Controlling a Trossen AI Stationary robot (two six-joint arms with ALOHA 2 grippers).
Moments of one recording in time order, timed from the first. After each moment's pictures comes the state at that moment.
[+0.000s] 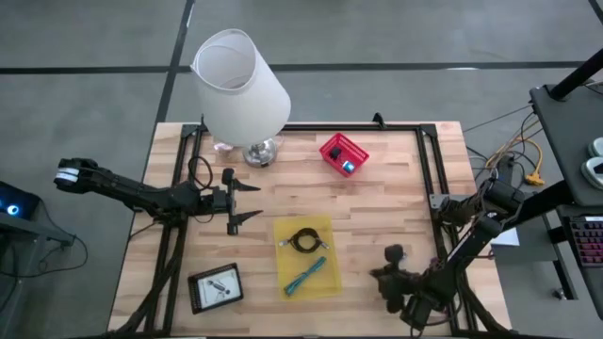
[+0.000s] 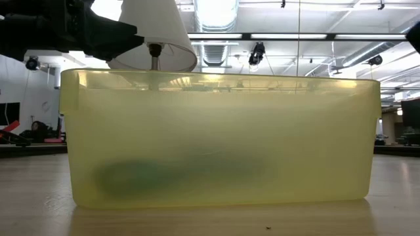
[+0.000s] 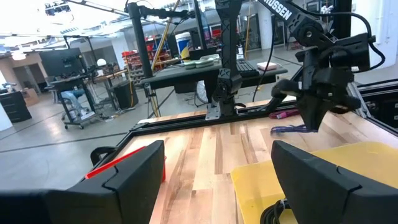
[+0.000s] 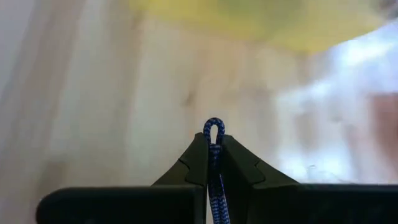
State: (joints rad) left arm -0.15 0.82 0.18 0.72 -0.25 0.19; right arm 0.99 1.72 0.92 -0.63 0.74 0.79
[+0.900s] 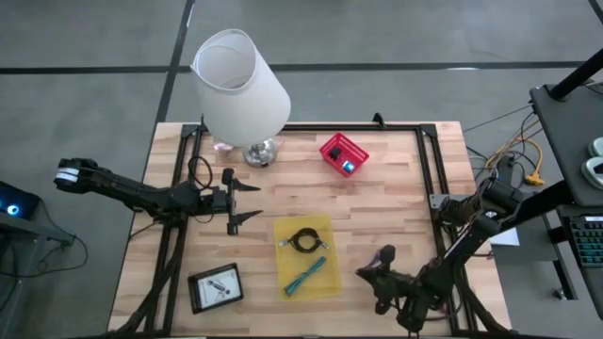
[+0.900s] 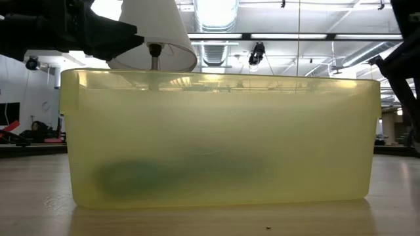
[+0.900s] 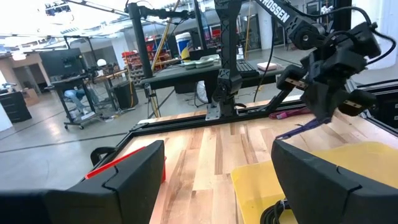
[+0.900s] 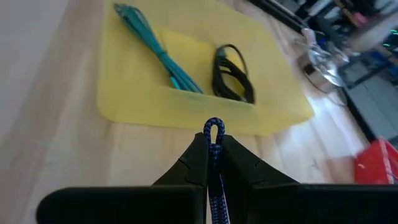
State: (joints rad) left arm -0.15 0.82 0.18 0.72 -0.25 0.19; right arm 0.96 1.72 0.89 -0.32 1.02 0.56
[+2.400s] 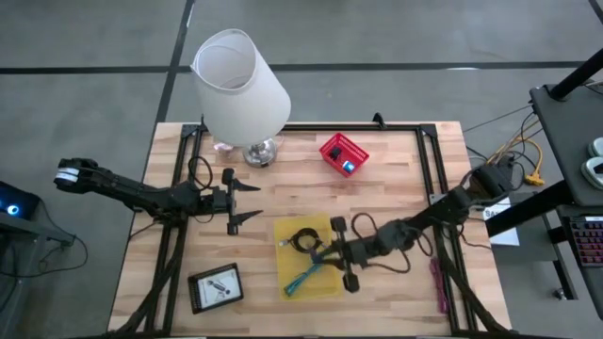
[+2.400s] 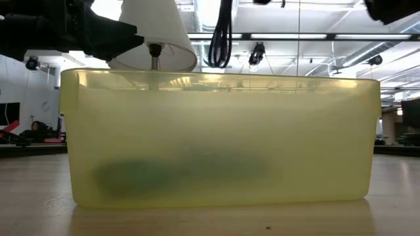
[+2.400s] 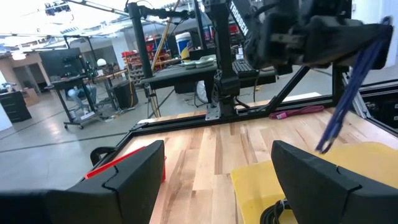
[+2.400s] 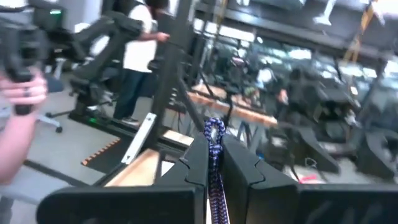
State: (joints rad) left arm -0.15 0.82 0.18 0.72 -0.25 0.19; right arm 0.45 1.67 0.75 1.05 0.20 -0.26
